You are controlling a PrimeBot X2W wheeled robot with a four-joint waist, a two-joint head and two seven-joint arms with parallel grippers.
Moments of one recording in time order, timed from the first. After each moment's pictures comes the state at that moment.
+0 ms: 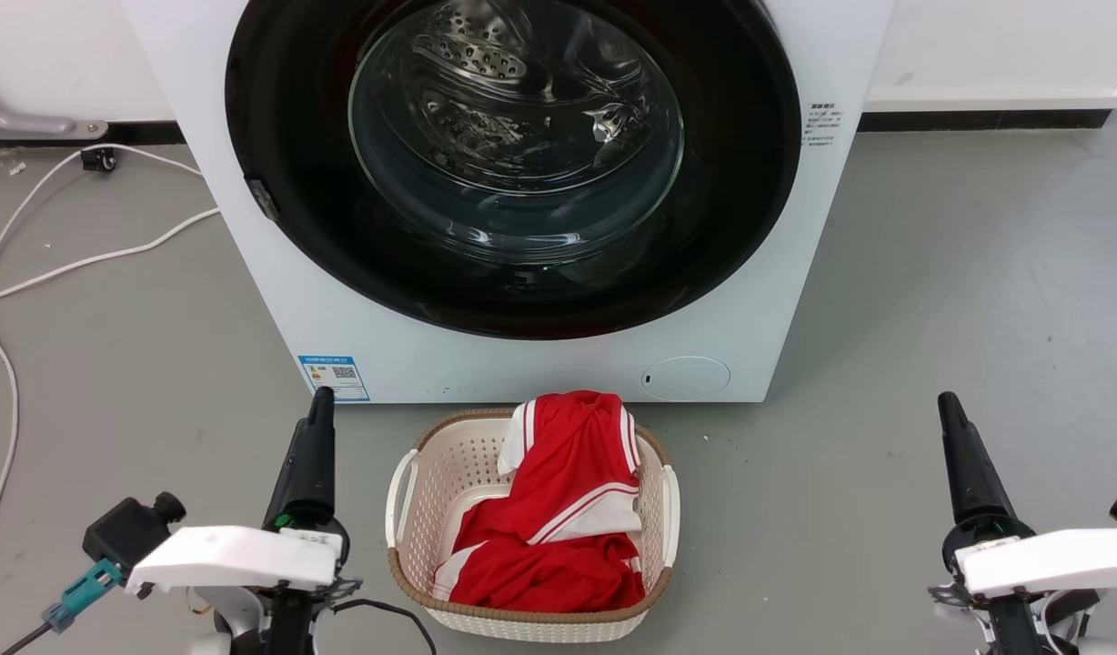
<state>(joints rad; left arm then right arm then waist) -0.08 0.05 0.02 0.10 -1.13 -0.11 -0.03 -0.04 -0.06 -0.06 0.11 1.06 0.13 -0.03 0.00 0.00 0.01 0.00</state>
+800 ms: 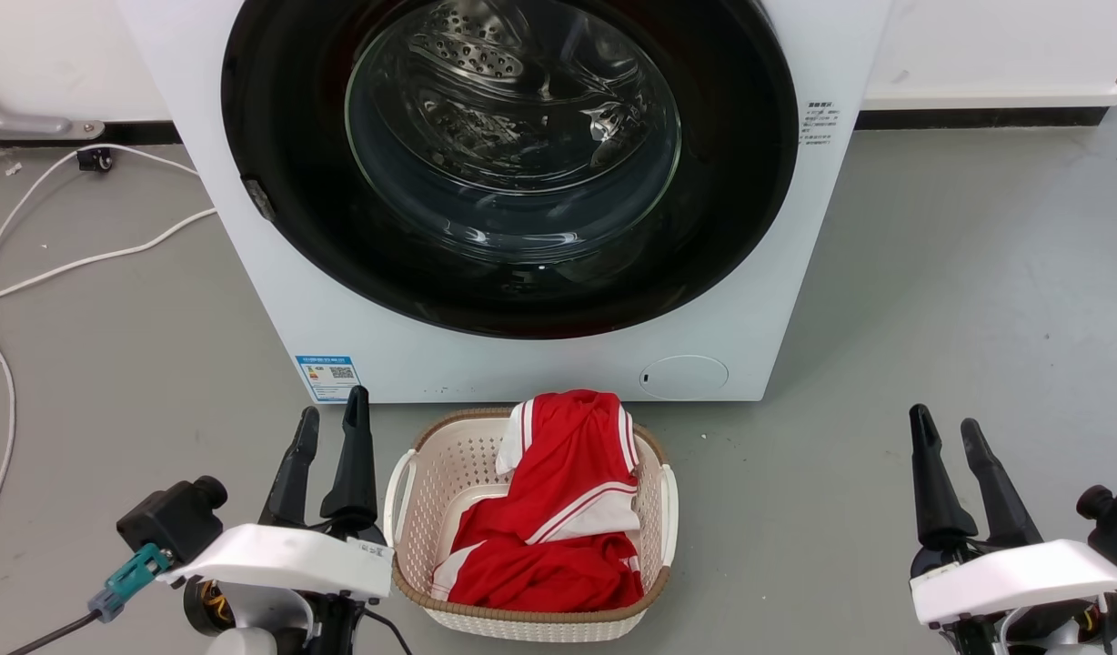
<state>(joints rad) -0.07 0.05 -0.04 0.07 -0.71 -0.07 -0.11 0.00 -0.06 -0.03 0.06 0.59 0.13 -0.10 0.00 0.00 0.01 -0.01</state>
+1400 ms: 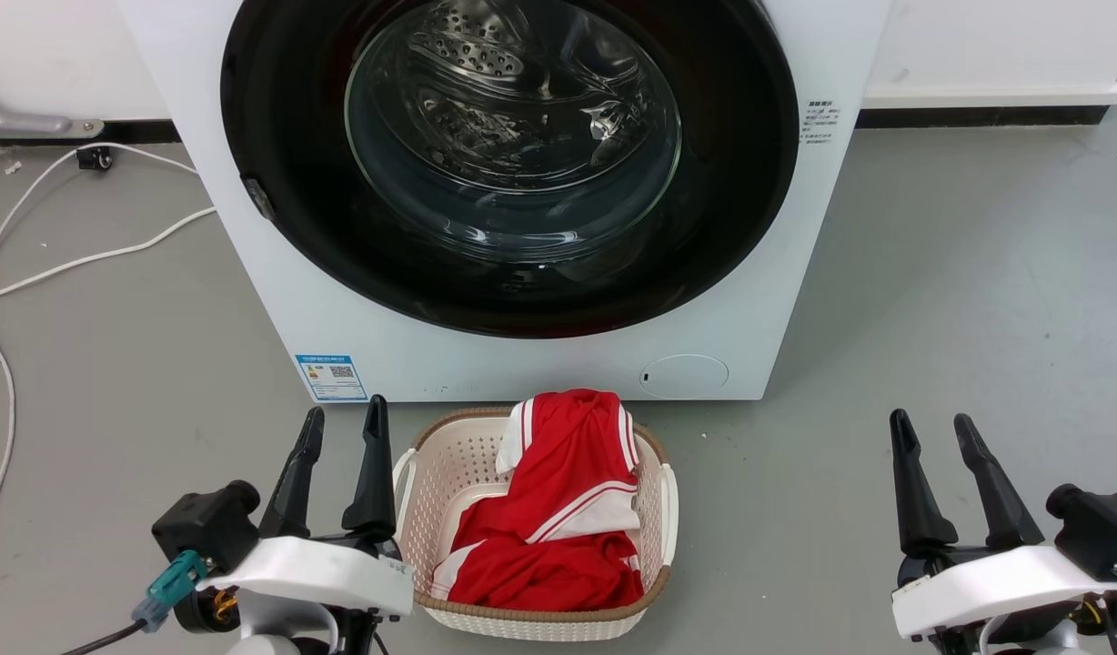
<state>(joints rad) -0.05 0.05 -0.06 0.06 -0.48 -0.06 -0.15 0.02 -0.05 -0.01 0.02 0.37 0.13 -0.12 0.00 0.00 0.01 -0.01</state>
